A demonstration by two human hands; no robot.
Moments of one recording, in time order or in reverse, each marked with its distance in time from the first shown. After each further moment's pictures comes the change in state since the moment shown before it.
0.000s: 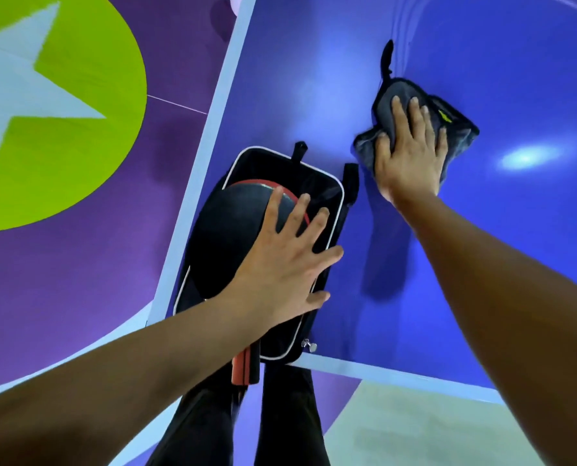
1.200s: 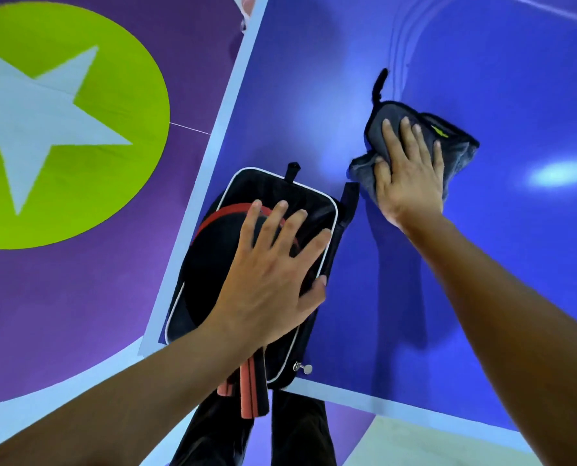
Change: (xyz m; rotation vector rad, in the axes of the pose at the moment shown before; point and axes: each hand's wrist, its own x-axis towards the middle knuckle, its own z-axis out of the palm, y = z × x) left_hand -0.001 0.006 -0.001 -0.116 0.259 -0.288; right_hand 0.002 0.013 0.000 0.060 -0.011 -0.173
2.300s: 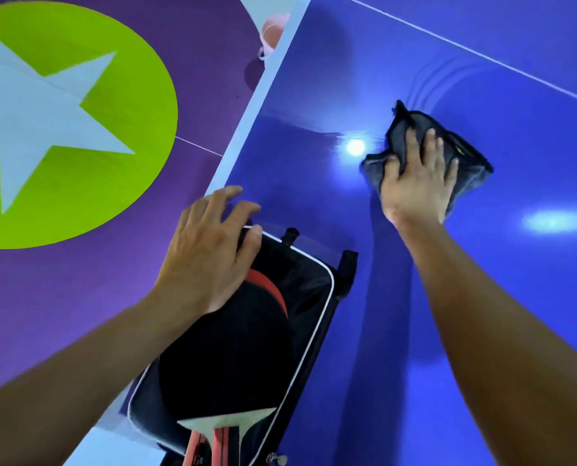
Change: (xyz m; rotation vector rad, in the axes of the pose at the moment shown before) left_hand 0.075 -0.094 -0.002 -0.280 0.147 -0.316; right_hand 0.114 -0.012 -0.001 -0.023 0.044 0.162
